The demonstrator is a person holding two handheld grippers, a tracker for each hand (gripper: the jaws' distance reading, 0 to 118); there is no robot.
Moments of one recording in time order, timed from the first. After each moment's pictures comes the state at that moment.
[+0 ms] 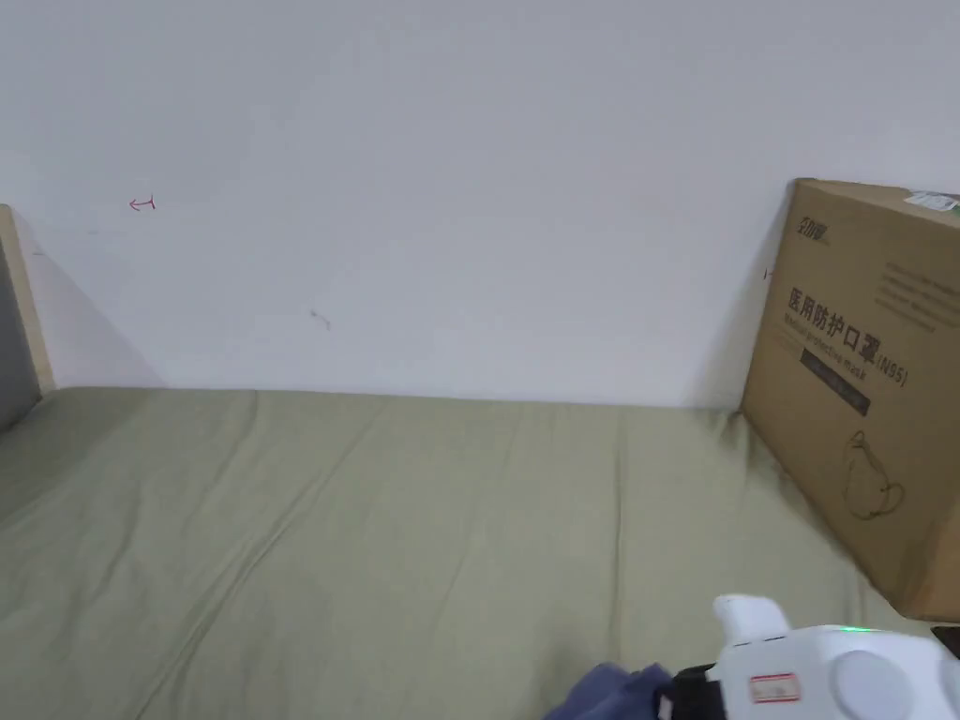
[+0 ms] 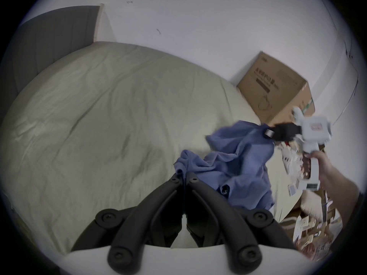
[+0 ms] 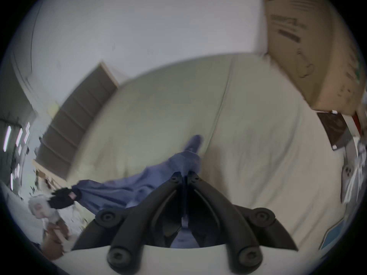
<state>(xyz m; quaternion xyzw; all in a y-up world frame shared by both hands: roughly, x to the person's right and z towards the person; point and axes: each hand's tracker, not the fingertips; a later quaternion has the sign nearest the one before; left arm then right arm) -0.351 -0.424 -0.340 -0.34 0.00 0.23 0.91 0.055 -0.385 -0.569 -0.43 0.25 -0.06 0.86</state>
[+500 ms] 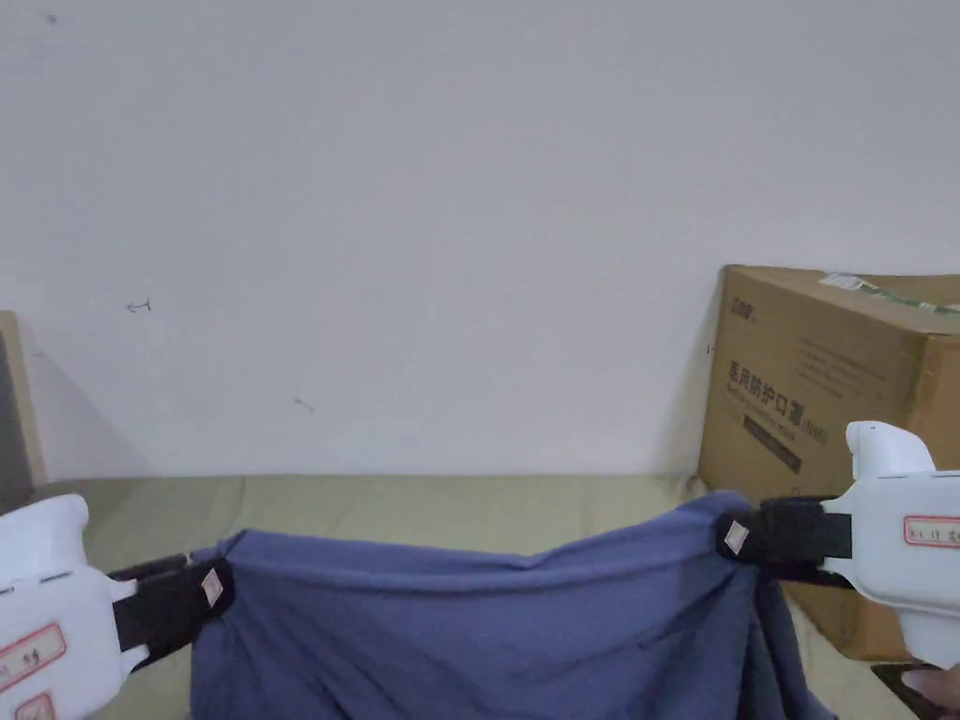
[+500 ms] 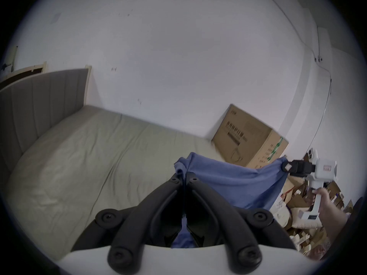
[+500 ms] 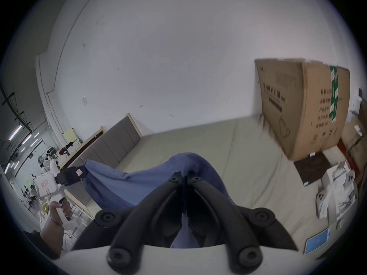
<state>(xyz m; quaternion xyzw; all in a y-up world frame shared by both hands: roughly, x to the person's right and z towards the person) -0.373 -0.204 -0.338 -0.15 -0.05 0.20 0.97 0.102 -0.173 -0.451 -0.24 0.27 -0.11 0.92</state>
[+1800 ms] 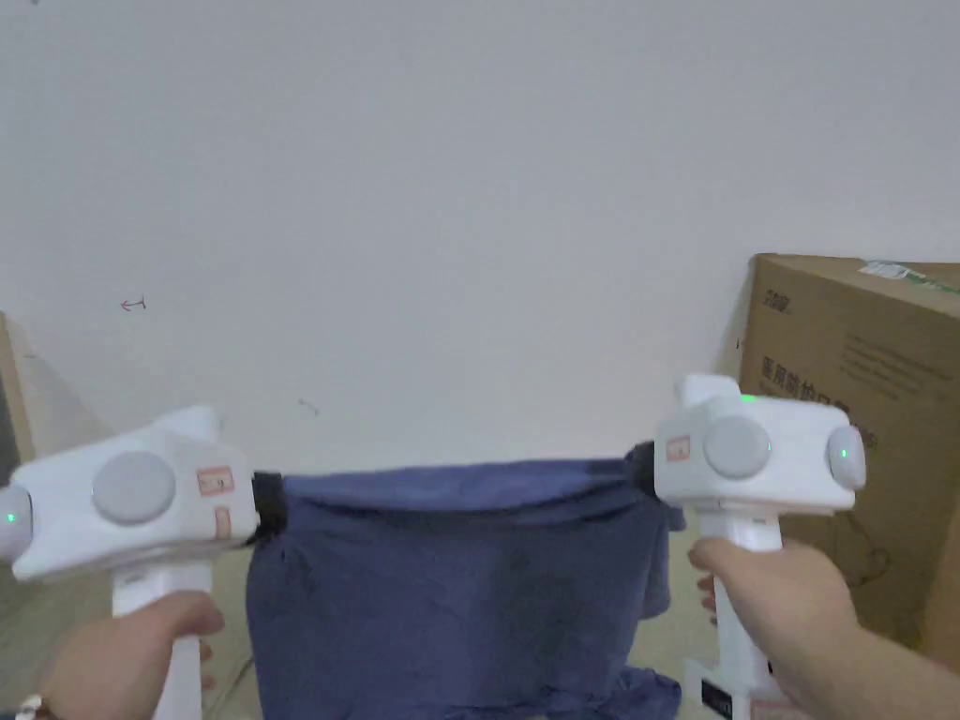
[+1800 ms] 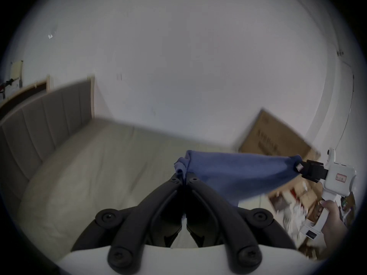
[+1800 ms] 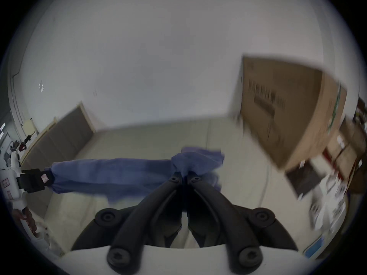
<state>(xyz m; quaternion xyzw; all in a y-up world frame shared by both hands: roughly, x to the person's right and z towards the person) -0.382 -0.258 -0.533 -0.28 0.03 0.17 0.94 -0.010 -0.263 -0.642 -0.29 0.12 -0.04 0.95</state>
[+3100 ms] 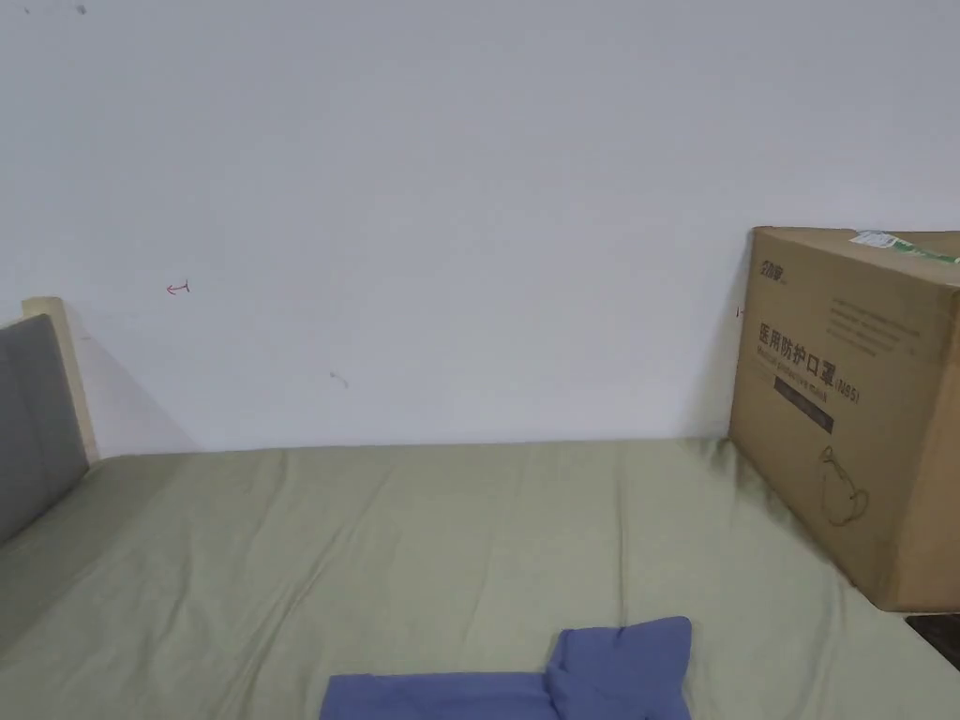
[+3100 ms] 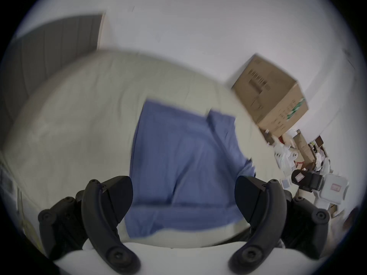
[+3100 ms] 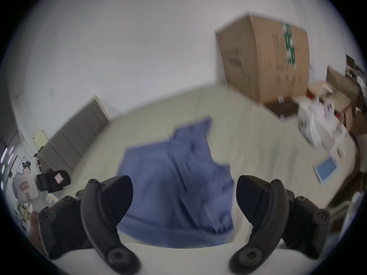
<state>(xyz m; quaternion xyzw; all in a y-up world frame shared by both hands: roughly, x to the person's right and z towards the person) -0.320 -0.356 -0.272 -0.27 -0.01 0.17 0.95 0.083 -0.360 -0.329 -0.30 0.13 -0.11 0.94</state>
